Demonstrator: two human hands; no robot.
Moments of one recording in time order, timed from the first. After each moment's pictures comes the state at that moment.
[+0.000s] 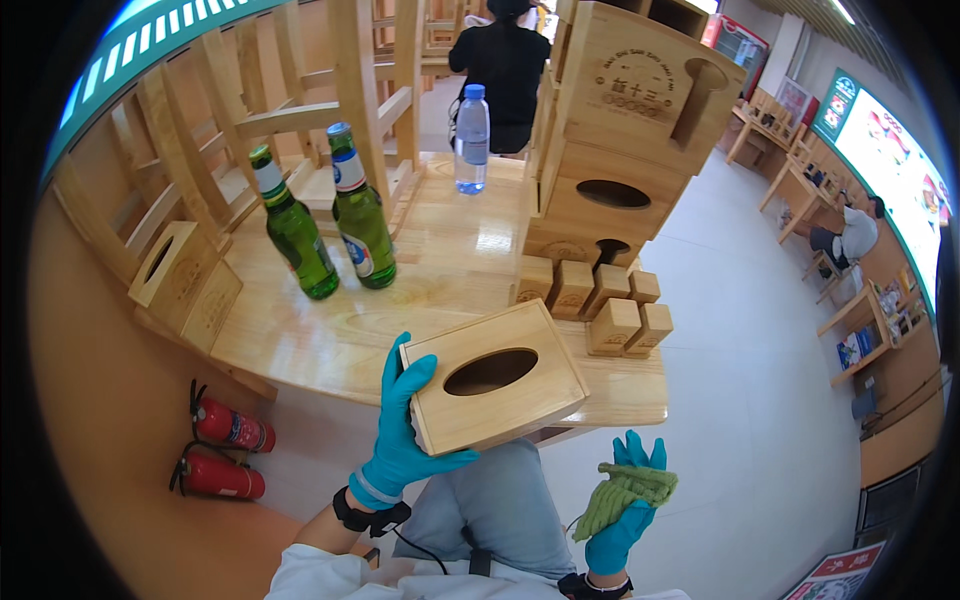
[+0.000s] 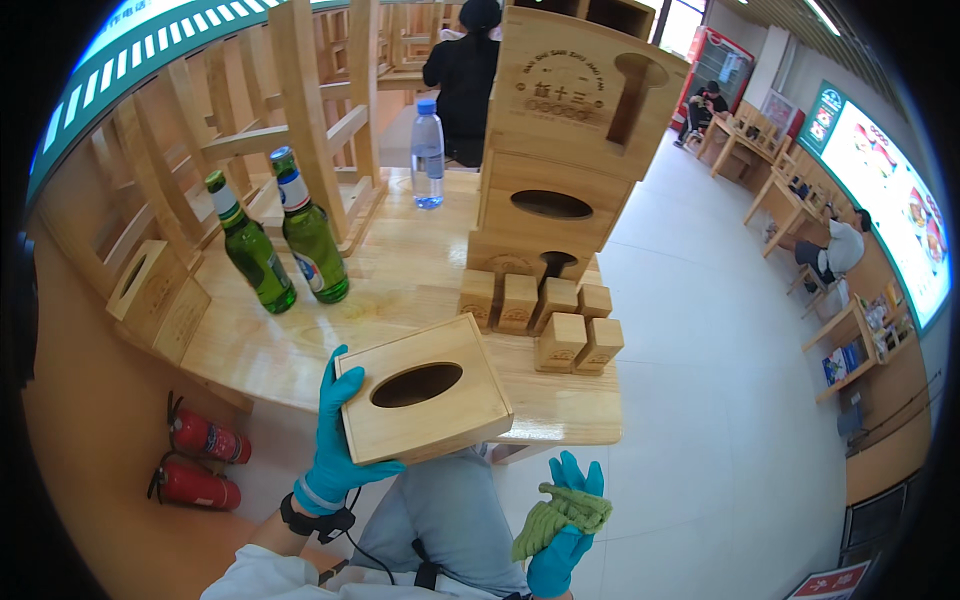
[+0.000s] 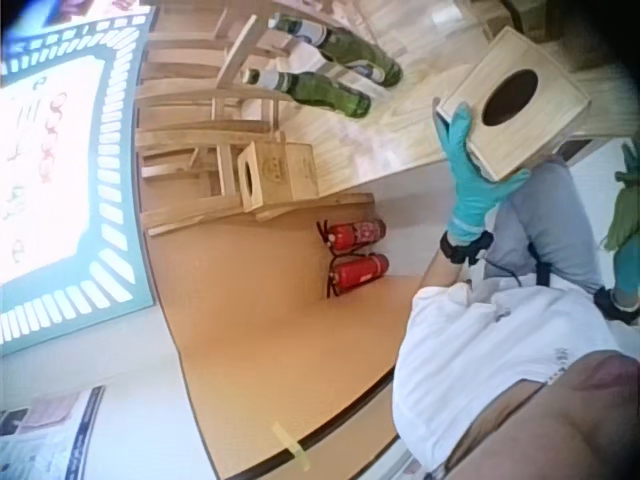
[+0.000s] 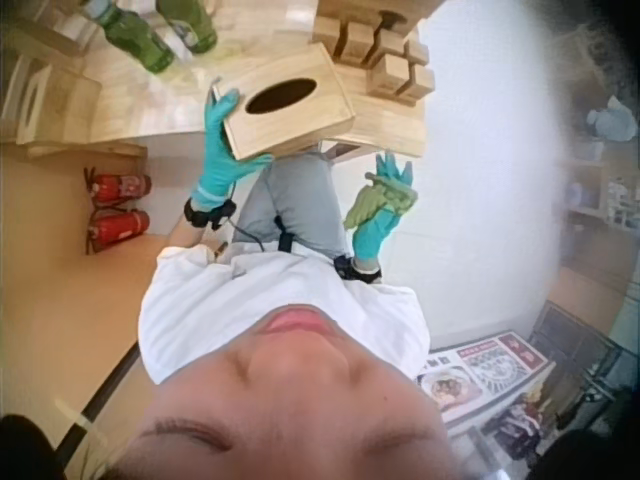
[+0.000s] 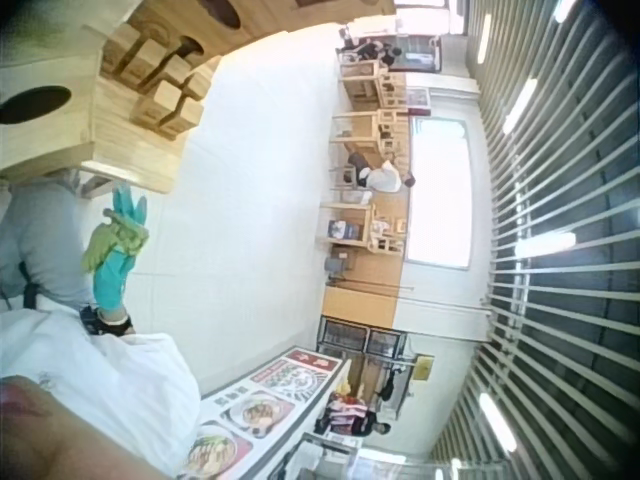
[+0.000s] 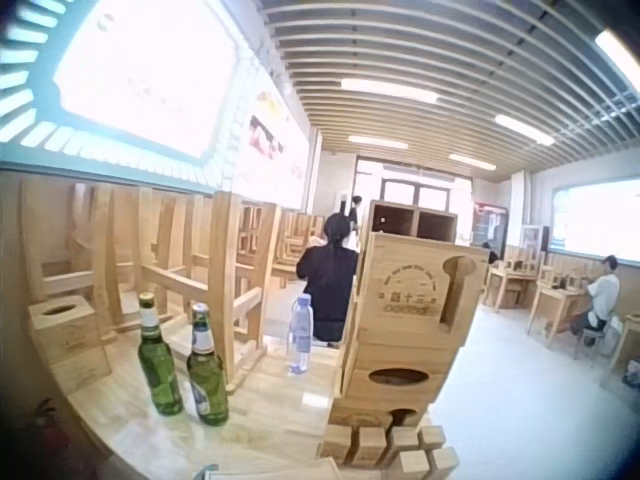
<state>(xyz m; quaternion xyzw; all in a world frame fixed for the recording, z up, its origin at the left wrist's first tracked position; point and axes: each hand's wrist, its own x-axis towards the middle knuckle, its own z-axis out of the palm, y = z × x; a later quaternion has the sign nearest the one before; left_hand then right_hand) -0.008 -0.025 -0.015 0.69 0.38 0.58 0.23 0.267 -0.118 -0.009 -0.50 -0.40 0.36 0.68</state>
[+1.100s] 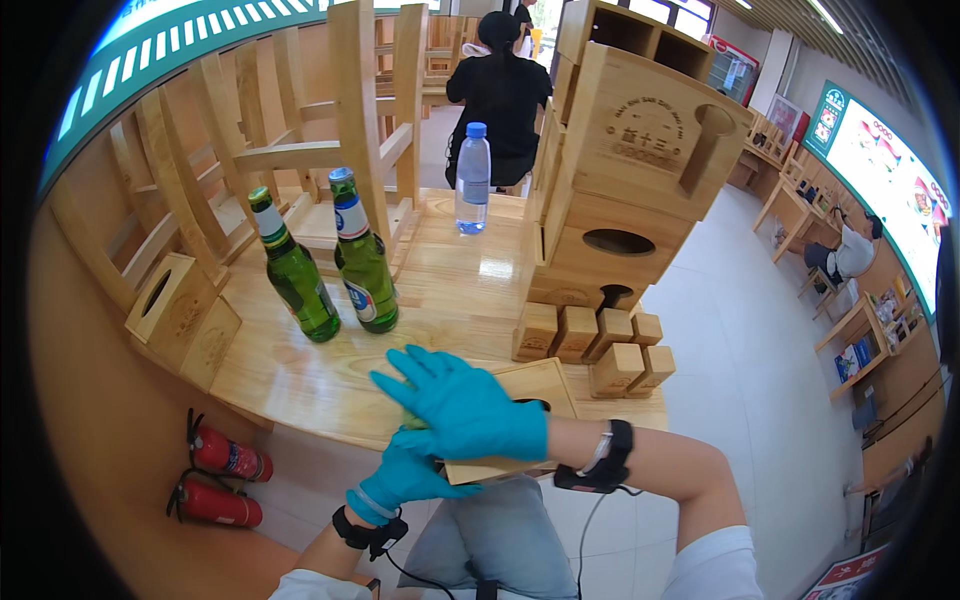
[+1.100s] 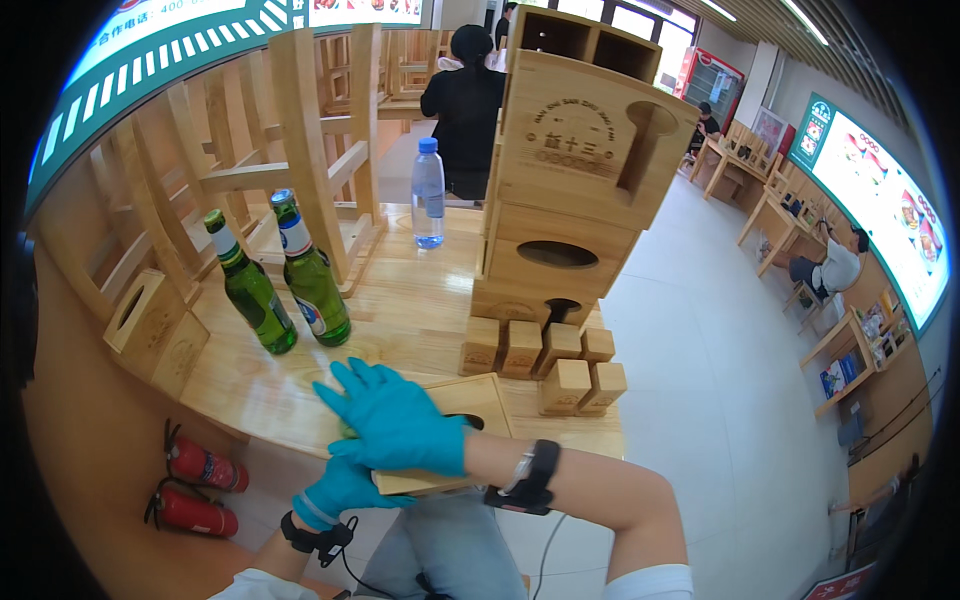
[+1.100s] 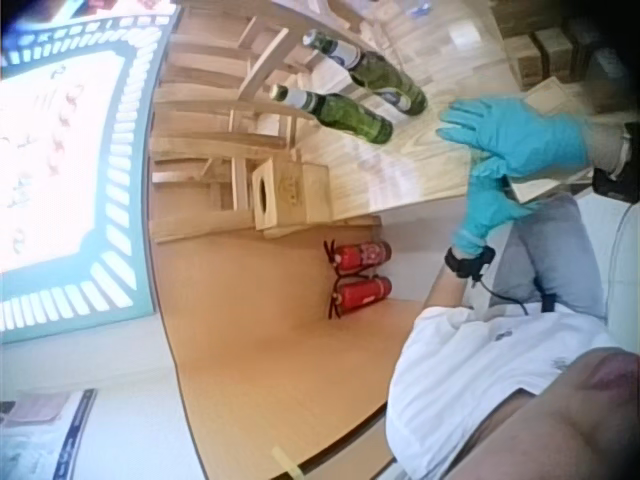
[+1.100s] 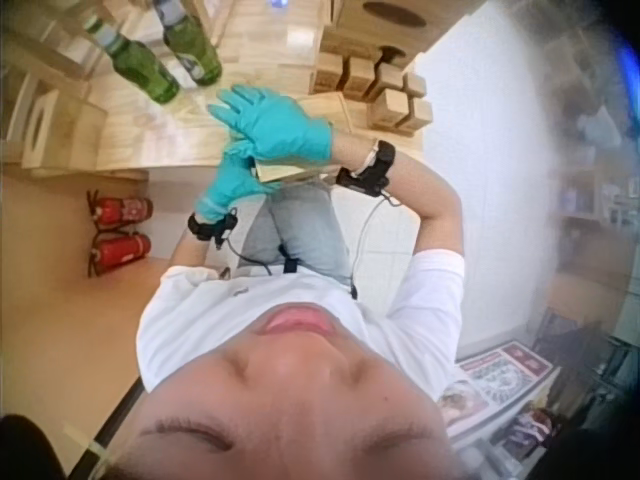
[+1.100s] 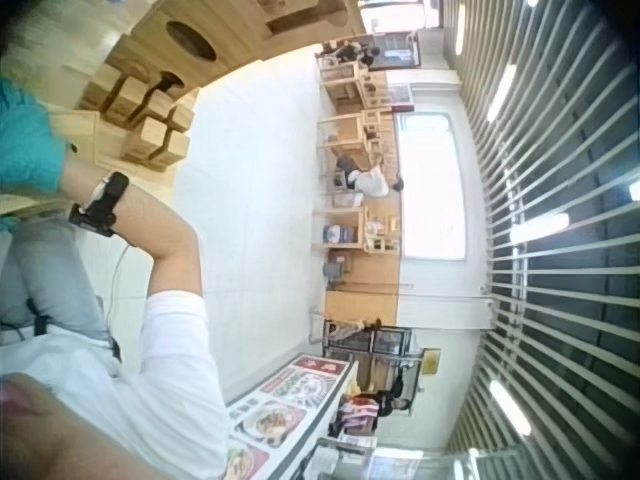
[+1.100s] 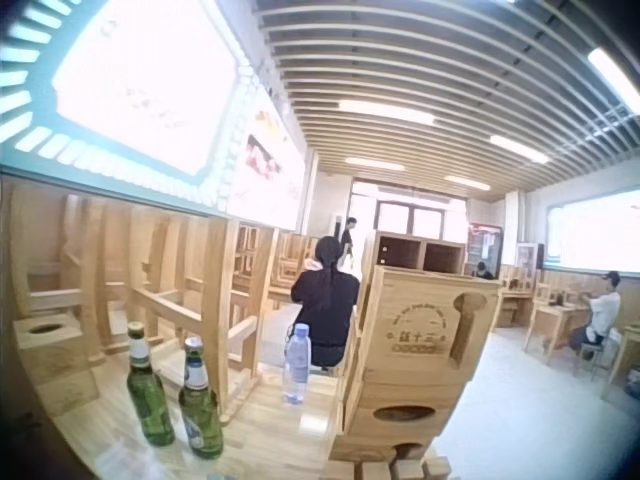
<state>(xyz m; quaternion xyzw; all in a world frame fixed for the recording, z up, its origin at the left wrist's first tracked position) -0.031 -0.001 -0.049 0.72 0.44 0.37 0.39 0.113 0.089 0.057 -0.21 -0.97 0.11 0.11</state>
